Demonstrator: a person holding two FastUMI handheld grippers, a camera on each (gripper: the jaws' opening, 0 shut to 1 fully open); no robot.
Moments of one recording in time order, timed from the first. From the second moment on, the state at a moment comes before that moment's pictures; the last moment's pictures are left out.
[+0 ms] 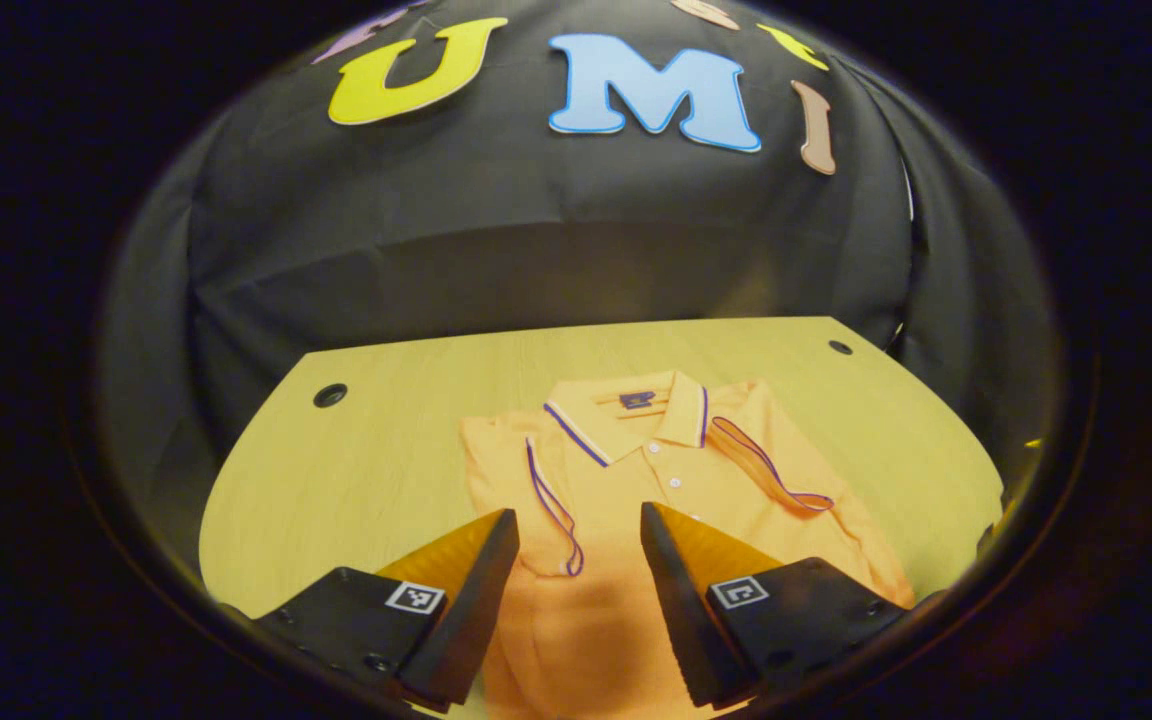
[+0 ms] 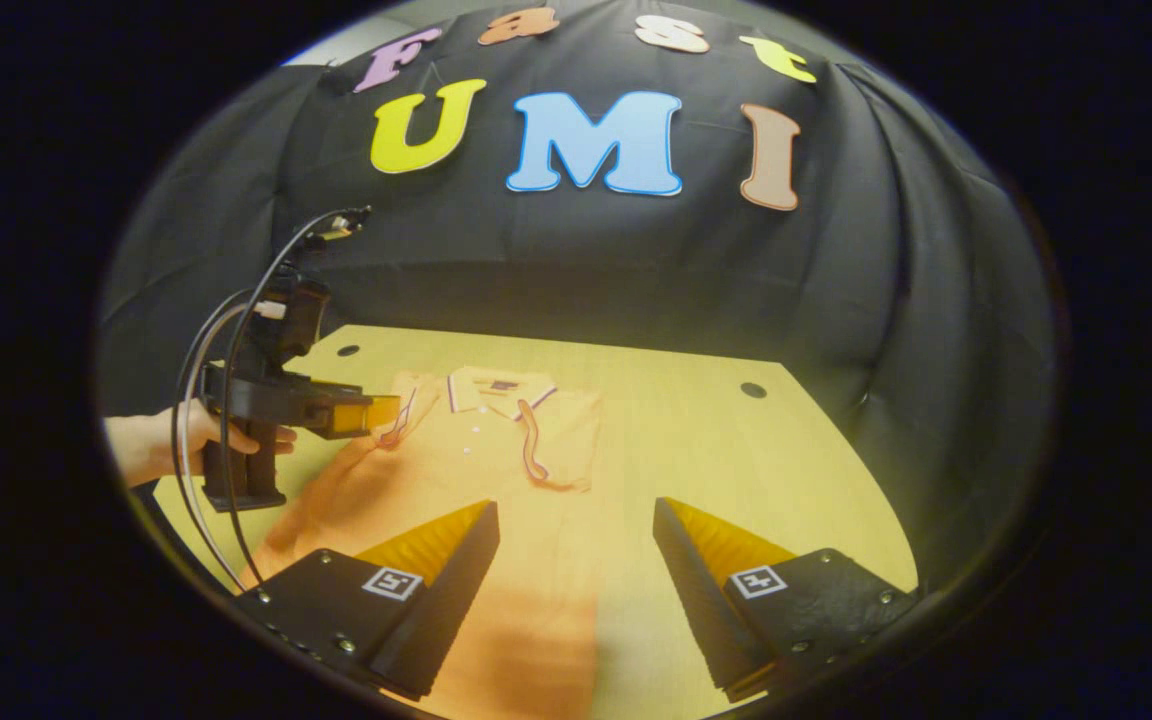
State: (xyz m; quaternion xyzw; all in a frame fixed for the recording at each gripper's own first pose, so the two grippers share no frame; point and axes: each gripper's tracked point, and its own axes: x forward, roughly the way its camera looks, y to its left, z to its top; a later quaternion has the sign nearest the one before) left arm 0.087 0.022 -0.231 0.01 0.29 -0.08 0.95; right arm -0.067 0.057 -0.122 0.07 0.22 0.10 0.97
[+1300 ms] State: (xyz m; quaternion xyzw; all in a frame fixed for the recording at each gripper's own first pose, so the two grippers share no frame) left arm -0.222 0.059 -0.263 0.00 0.34 -0.07 0.94; right arm -0.228 0.079 -0.226 0.10 0.33 0.14 0.93
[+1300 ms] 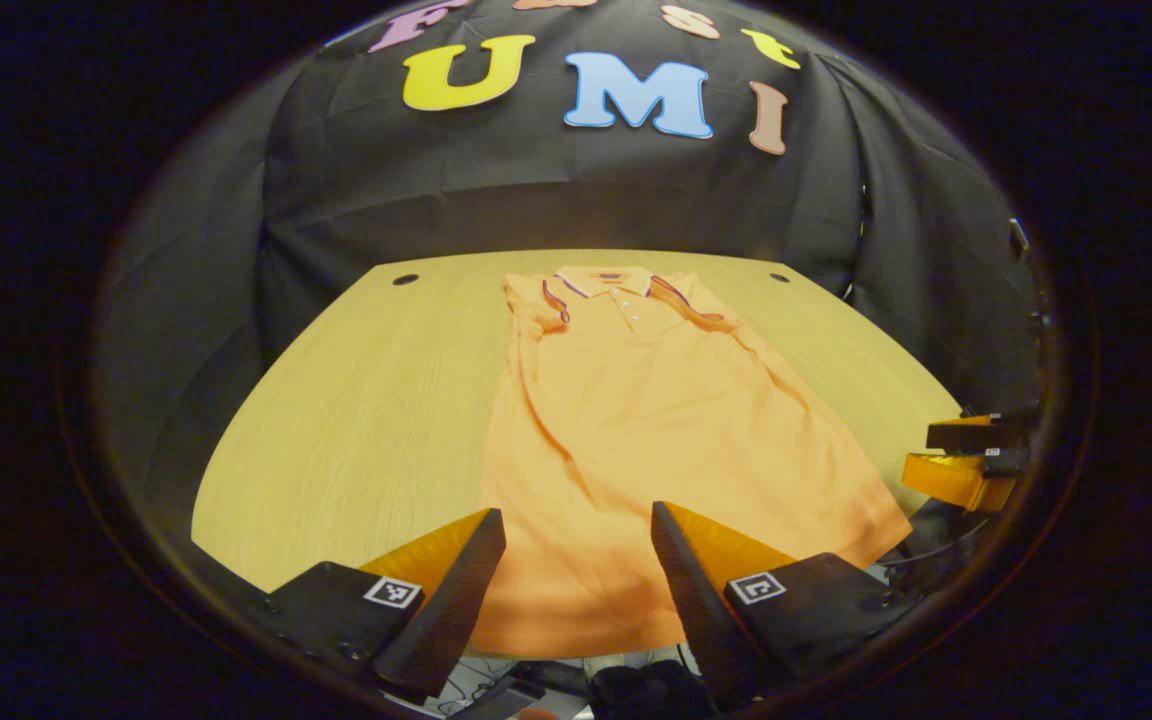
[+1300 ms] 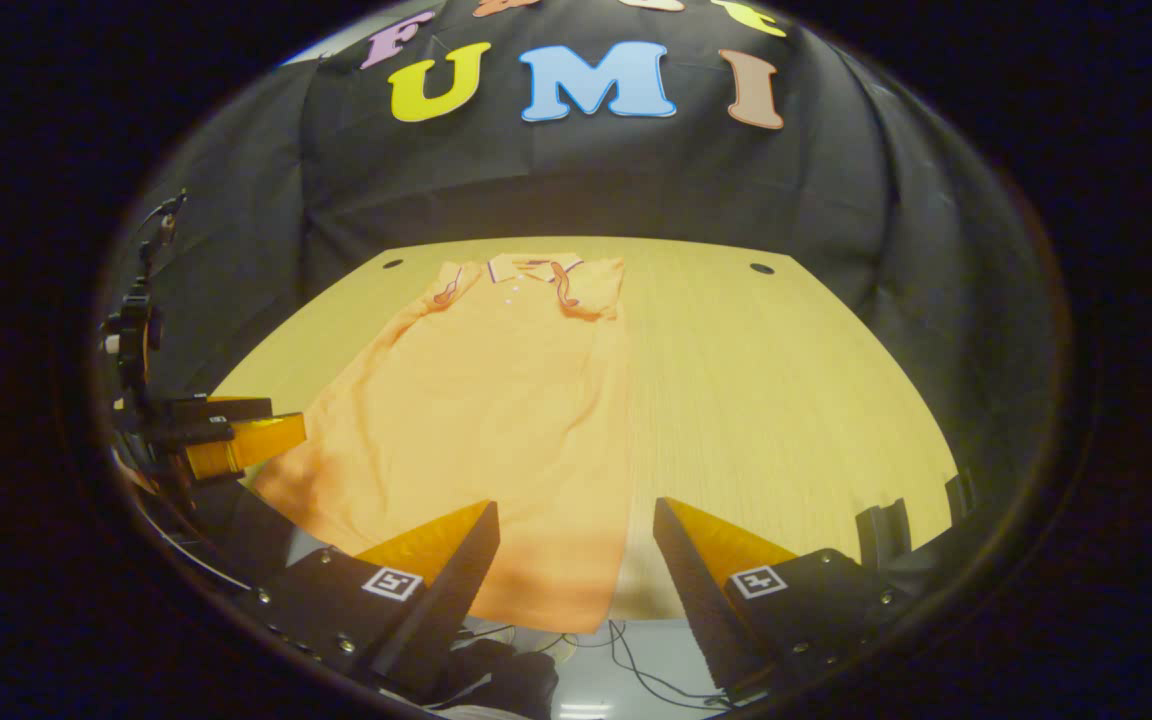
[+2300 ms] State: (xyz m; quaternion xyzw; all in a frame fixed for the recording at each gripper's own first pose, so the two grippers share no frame) left arm -0.276 0.080 -0.315 0.04 0.37 -0.10 0.92; right arm -0.261 0.110 -0.284 0.09 0.42 0.13 0.89
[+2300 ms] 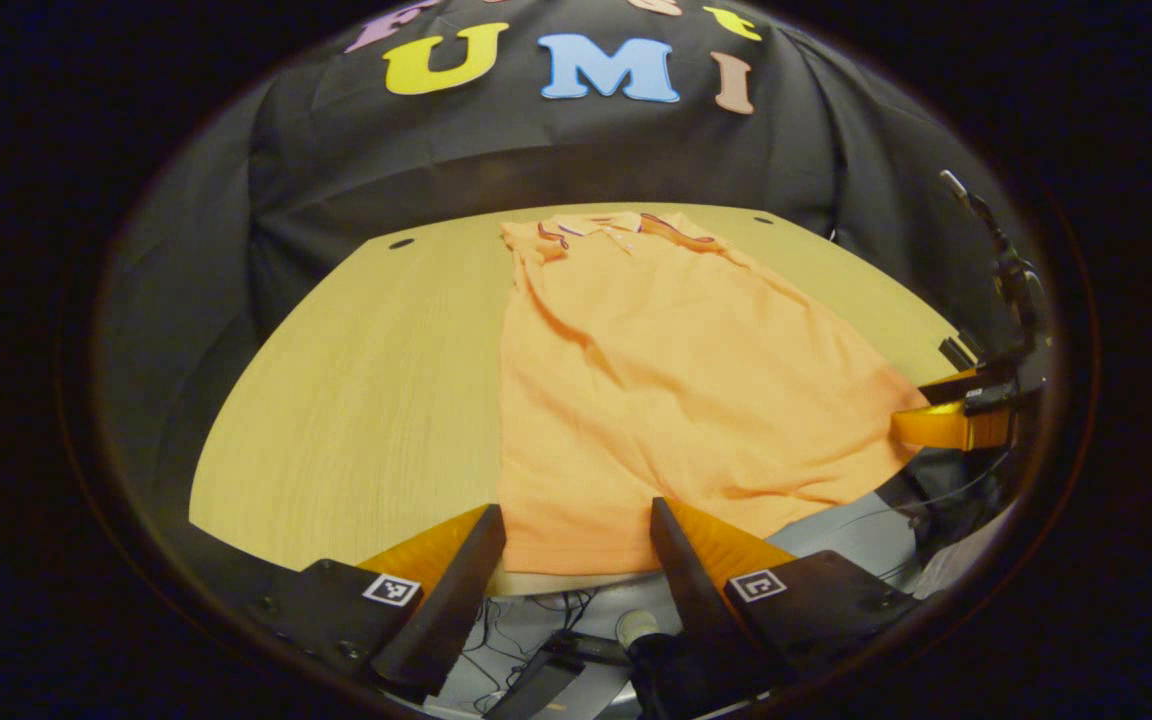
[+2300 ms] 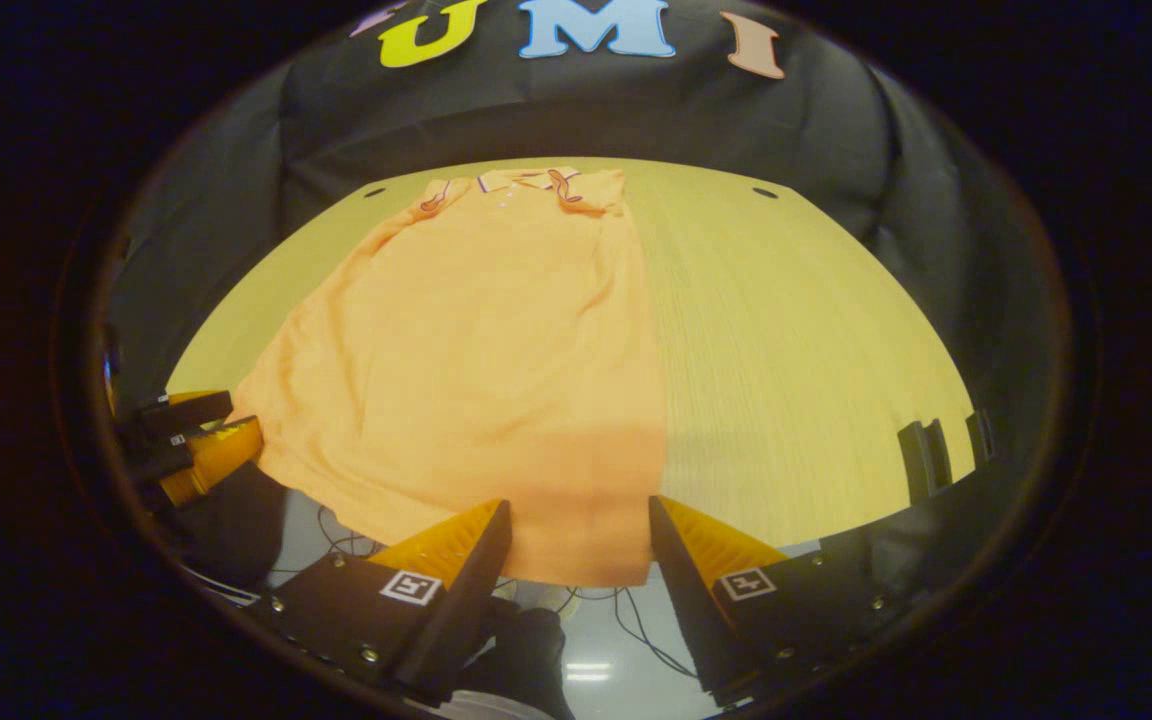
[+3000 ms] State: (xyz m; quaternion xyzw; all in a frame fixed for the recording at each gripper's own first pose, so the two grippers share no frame) left arm -0.273 0.059 -0.315 0.05 0.39 -0.08 0.92; right arm -0.258 0.106 -0.277 0.14 0.40 0.15 0.89
